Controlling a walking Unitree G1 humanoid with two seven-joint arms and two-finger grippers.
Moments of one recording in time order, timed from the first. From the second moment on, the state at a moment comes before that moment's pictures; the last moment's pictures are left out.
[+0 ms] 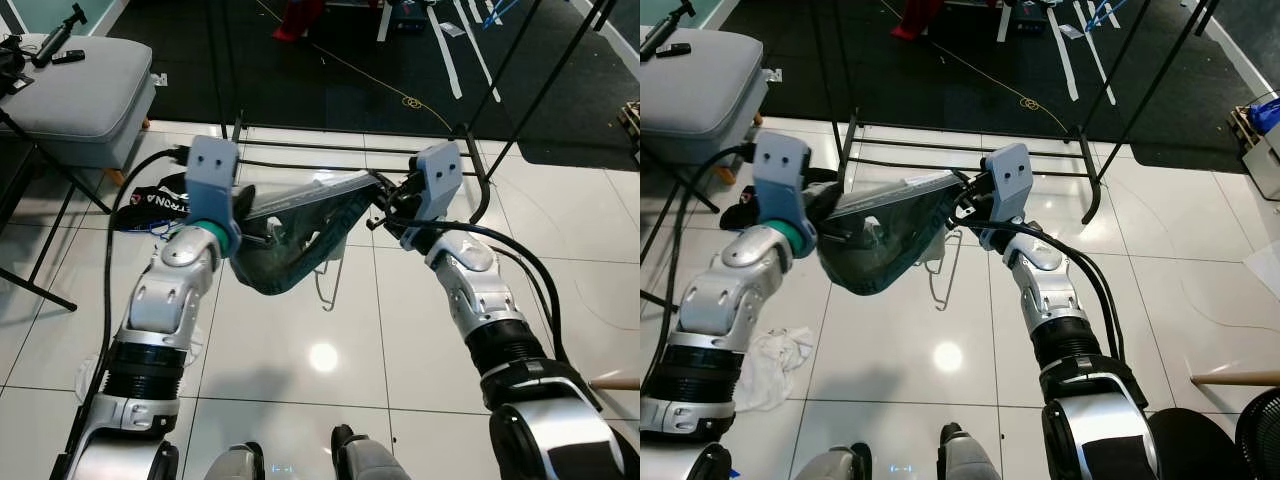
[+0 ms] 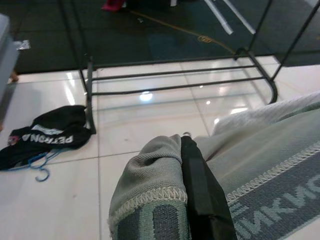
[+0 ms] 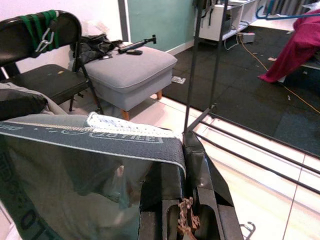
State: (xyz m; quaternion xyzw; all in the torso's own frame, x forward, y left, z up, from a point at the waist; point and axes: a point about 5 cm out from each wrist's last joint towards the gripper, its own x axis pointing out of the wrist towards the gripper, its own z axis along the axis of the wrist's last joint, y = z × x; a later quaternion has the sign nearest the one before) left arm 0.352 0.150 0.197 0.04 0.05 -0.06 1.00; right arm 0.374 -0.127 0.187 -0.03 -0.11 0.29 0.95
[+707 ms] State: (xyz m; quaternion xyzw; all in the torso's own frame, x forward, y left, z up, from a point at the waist) left arm 0.349 0.209 0.224 0.04 -0.05 0.13 0.99; right arm 0.365 -0.143 0.175 -0.09 -0.14 0.24 0.96
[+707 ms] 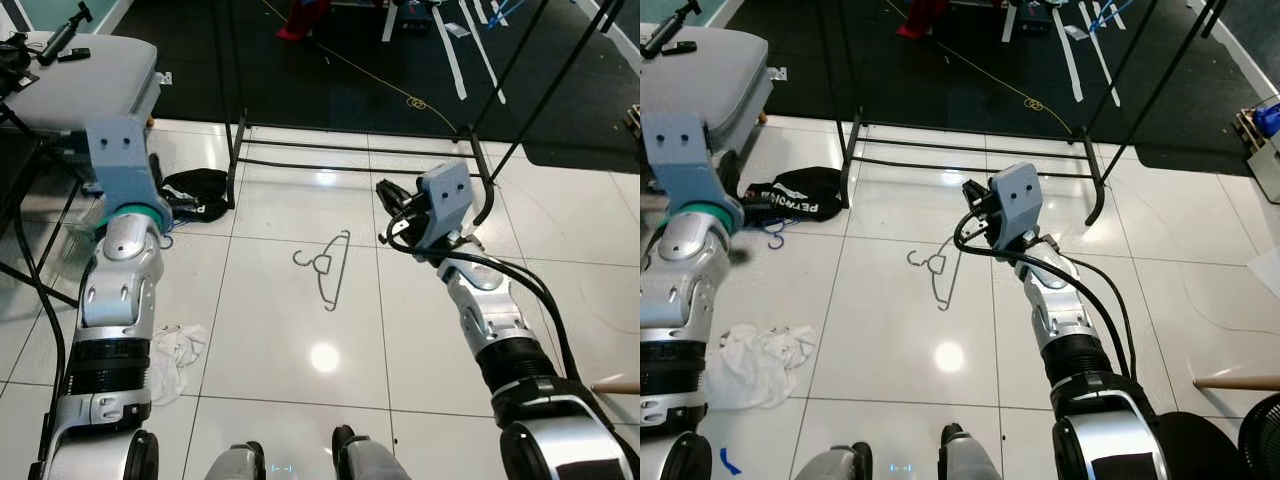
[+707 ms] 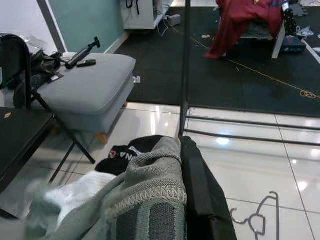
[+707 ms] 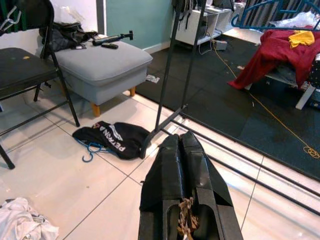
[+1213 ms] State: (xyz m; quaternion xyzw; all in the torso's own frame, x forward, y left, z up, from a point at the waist) left arm 0.352 0.192 0.221 0.06 -0.05 0.08 0.99; right arm 0.361 -0.133 0.167 -0.06 -0.14 0.25 0.96
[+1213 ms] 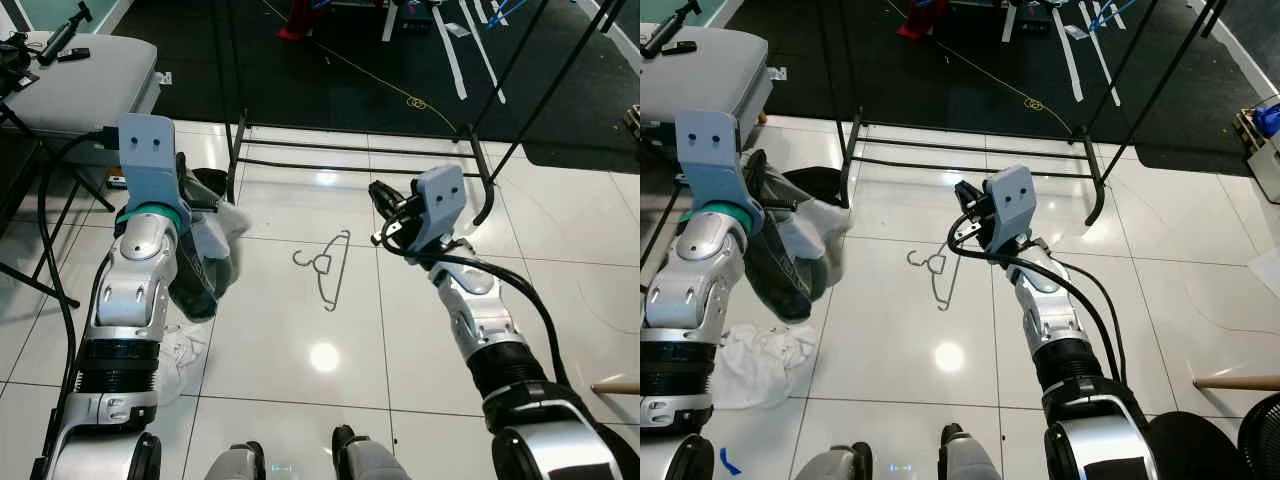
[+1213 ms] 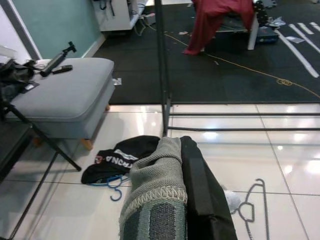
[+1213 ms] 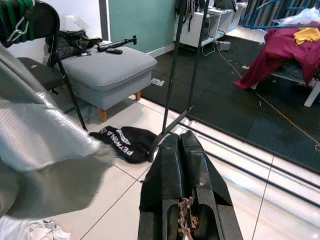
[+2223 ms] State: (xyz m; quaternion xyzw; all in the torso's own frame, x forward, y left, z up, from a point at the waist) left arm 0.316 0.181 0.085 -0.07 0.14 -0.01 0.99; right arm 0.311 -0.157 0.054 0.12 0.09 0.03 0.99
